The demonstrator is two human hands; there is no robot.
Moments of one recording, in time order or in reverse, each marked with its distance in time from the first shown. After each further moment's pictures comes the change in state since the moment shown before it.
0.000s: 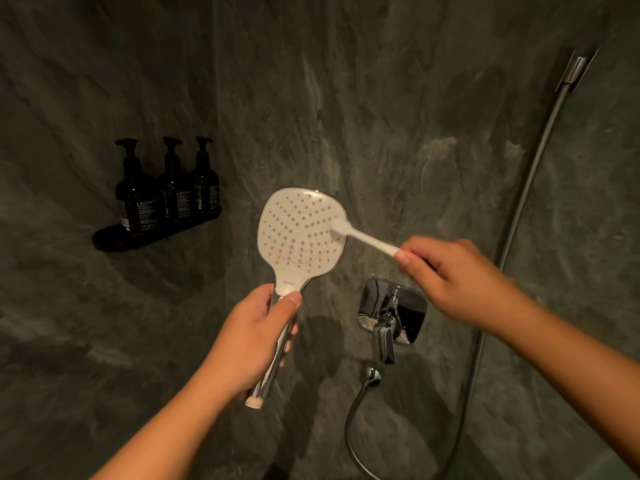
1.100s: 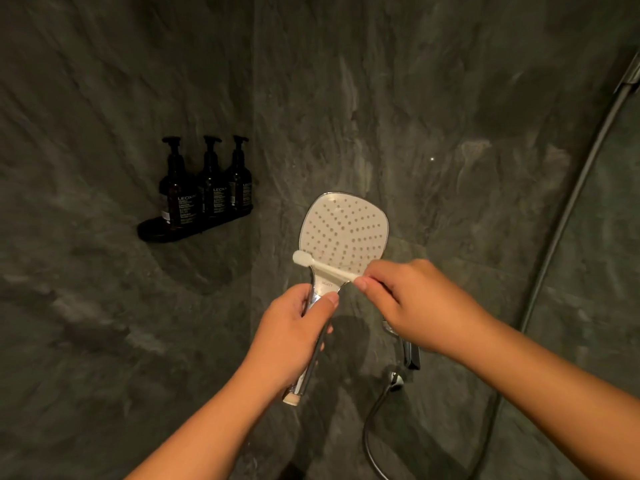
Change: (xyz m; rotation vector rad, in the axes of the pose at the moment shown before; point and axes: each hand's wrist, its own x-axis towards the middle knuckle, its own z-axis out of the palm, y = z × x) left_hand -0.003 0.003 0.006 0.076 0.112 0.029; right_hand 0.019 -0.061 0.046 -0.026 -0.136 -0.018
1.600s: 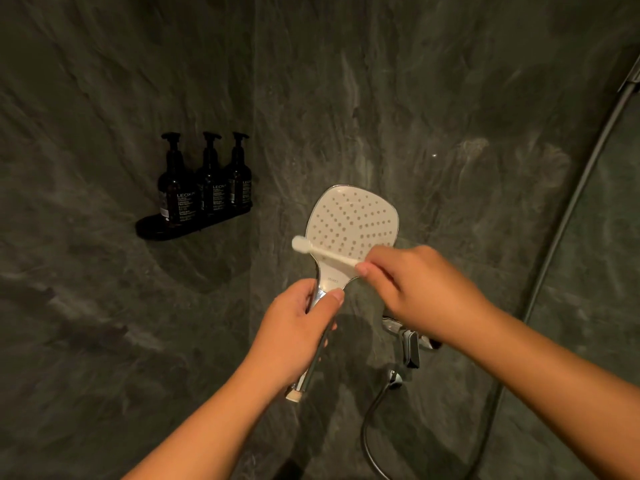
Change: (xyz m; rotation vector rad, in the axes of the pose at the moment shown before) left_hand -0.001 0.006 0.000 -0.001 -0.022 0.011; right_hand 0.009 0.000 -0.006 -0.061 0.054 -0.043
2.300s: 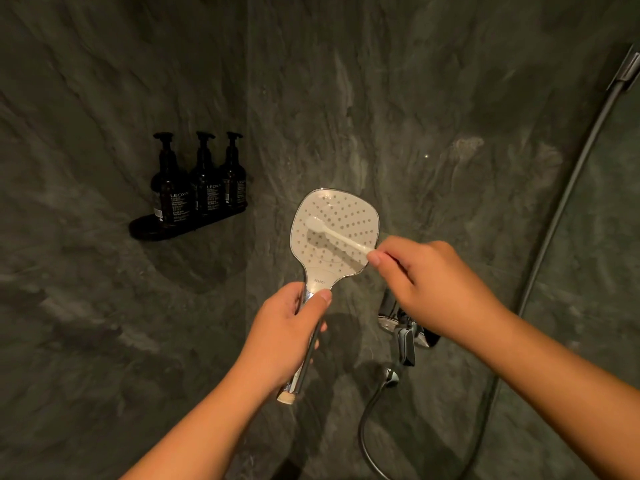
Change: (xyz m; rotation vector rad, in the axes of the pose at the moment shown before) left_hand -0.001 -0.006 -0.001 0.000 0.025 -0.056; right_hand -0.010 0.008 -0.008 0.059 0.096 0.073
